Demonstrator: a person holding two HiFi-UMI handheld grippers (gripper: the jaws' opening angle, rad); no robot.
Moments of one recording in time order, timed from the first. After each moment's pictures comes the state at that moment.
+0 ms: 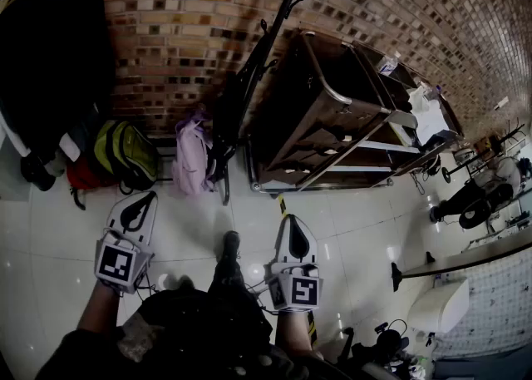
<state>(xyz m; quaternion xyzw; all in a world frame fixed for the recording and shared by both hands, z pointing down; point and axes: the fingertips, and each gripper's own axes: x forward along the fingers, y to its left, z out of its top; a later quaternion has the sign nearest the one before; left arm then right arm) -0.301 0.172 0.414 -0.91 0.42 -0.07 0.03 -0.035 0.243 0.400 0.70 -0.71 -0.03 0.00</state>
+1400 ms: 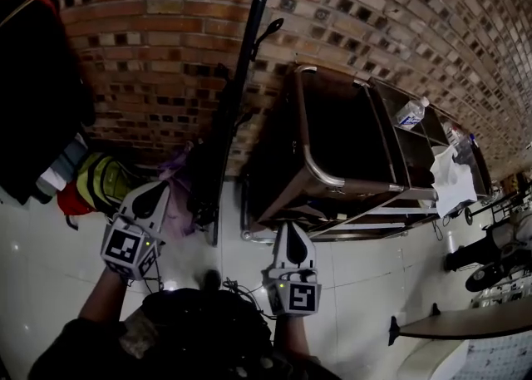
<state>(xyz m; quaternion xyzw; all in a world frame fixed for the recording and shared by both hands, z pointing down) -0.059 -0.106 0.411 -0.89 0.46 -0.06 -0.01 0.184 -0.034 0.409 0.65 -0.76 -0.02 -0.02</state>
